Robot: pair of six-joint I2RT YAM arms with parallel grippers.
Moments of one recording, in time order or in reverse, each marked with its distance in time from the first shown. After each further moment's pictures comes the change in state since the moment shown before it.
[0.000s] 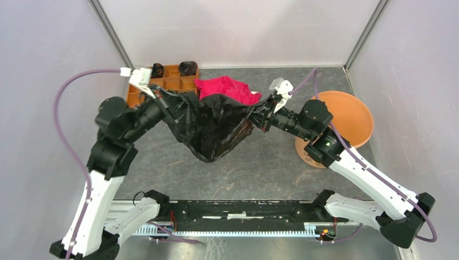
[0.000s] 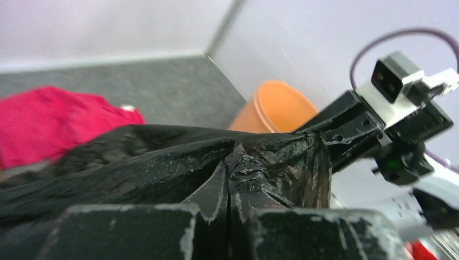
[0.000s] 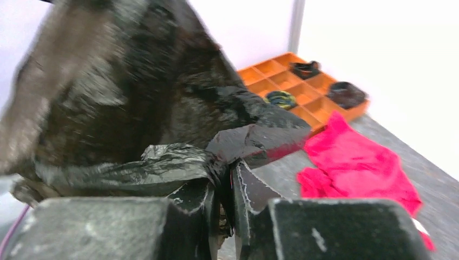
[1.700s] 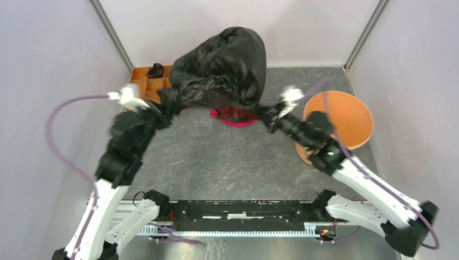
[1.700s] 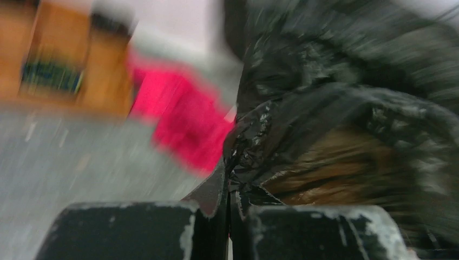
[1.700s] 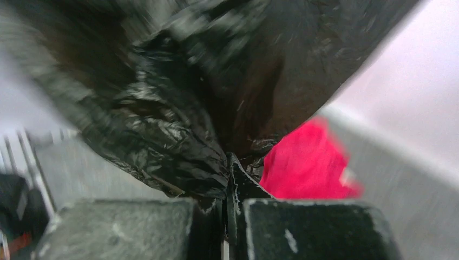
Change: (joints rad) left arm 0.000 -0.111 -0.138 0.027 -0.431 -0.126; right arm -0.003 -0.120 -0.067 0.054 0.220 -0.069
